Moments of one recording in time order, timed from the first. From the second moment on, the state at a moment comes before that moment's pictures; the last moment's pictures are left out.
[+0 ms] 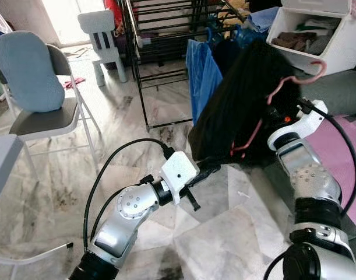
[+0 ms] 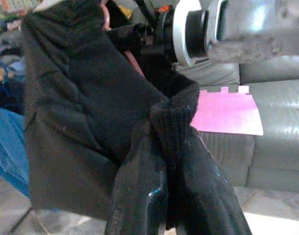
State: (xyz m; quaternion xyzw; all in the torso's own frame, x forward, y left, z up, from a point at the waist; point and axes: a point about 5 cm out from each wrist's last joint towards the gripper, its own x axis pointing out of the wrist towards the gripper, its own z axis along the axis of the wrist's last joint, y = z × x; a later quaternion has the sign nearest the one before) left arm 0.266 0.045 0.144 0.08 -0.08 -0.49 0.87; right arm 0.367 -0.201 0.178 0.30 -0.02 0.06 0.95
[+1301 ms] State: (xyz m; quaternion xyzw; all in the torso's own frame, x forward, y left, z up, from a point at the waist) left arm 0.262 0.082 0.102 0.01 0.03 -0.39 0.92; right arm 0.342 -0.182 0.150 0.02 -0.09 0.14 0.99
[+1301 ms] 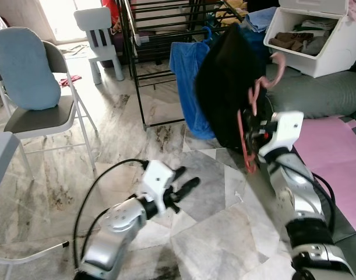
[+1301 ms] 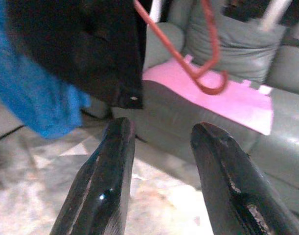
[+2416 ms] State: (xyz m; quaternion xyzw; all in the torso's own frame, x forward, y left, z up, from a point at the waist) left arm 0.300 0.159 0.149 0.42 -0.16 -0.40 0.80; right arm 0.259 -0.199 0.114 -0.12 0.05 0.46 0.88
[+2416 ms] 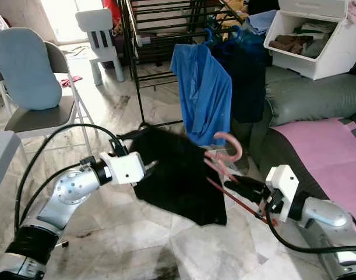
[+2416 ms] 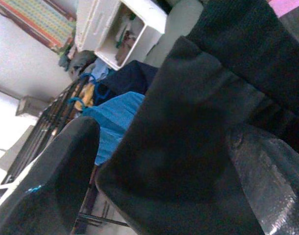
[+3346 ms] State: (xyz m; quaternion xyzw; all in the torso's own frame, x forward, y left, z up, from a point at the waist) left arm 0.313 0.125 0.111 0.37 -0.04 -0.55 0.75; right arm 0.259 -0.209 0.109 -0.25 0.07 0.52 0.81
